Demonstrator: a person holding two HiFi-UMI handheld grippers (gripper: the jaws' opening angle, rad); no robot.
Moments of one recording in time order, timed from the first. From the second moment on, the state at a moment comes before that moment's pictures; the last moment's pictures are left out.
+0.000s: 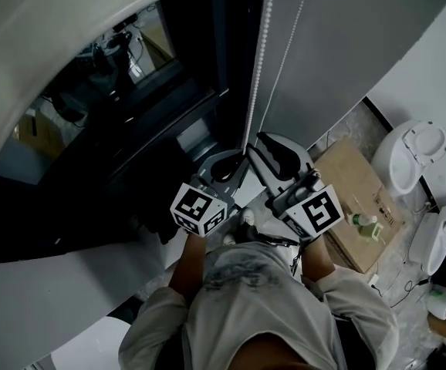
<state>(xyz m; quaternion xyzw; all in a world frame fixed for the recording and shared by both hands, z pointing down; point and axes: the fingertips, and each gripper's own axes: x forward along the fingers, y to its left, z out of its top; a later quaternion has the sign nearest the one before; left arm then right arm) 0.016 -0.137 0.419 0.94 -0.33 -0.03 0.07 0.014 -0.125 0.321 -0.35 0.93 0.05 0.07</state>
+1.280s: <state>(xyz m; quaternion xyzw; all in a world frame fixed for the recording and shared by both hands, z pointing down) 0.008 -0.115 0.407 0.95 -0.31 -0.05 0.07 0.007 -0.139 0.310 -0.35 0.93 0.07 0.08</state>
